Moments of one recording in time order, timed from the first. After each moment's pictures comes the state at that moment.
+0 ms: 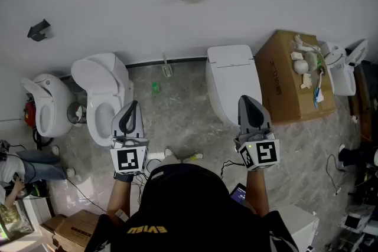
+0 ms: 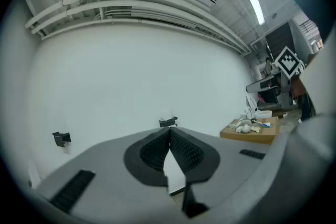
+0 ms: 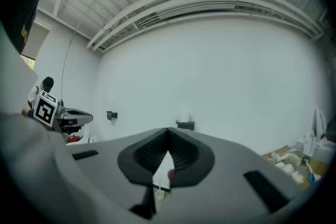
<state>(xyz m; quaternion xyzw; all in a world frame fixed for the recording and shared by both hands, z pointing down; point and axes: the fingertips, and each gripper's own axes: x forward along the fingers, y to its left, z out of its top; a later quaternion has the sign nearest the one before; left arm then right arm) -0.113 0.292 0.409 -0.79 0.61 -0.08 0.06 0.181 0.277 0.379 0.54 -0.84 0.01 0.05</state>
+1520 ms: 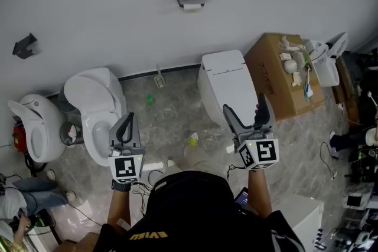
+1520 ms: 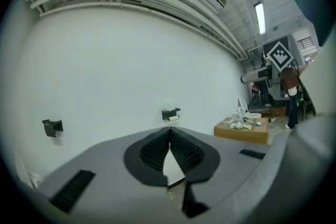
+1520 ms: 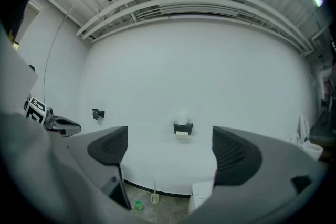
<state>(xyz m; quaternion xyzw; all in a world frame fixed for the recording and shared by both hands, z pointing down) -0.231 0.247 0.450 -0.82 0.56 -0.09 0.02 0.081 0.243 0.371 0.61 -0.79 0.00 0.06</state>
